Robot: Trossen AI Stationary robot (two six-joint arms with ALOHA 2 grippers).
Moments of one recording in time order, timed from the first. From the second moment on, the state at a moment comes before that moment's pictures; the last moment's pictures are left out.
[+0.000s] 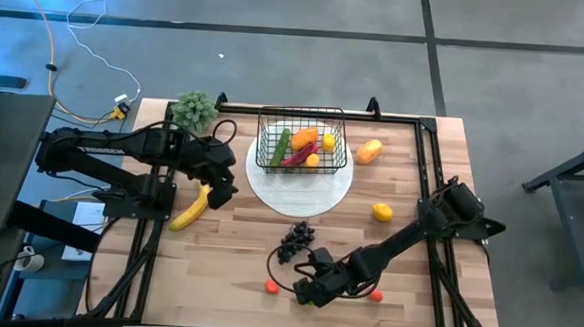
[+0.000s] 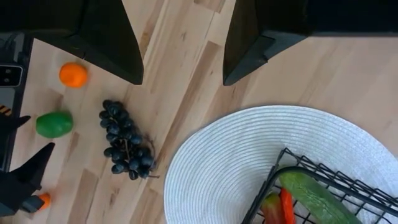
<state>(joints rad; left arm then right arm) 0.15 1.08 1.05 -0.92 0.00 -0.47 0.59 1.94 1.36 -0.44 0.15 1.64</state>
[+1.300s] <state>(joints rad) 0.15 1.08 1.05 -0.92 -0.07 -0.42 0.59 2.03 1.36 -0.41 0.10 1.59</state>
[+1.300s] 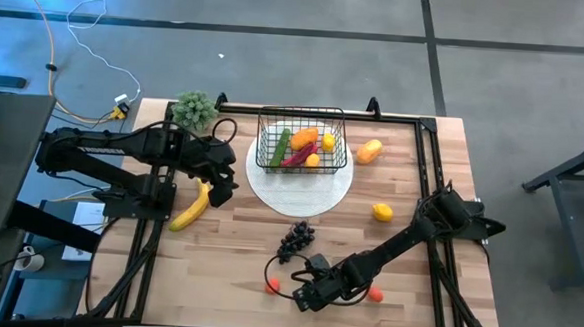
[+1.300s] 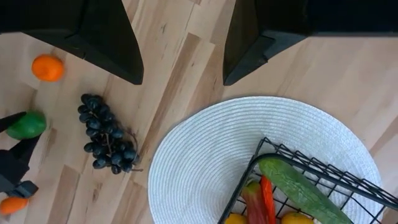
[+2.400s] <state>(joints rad) 0.15 1.08 1.05 -0.92 -0.11 -0.44 -0.12 1.47 1.36 -0.74 0.22 0.70</state>
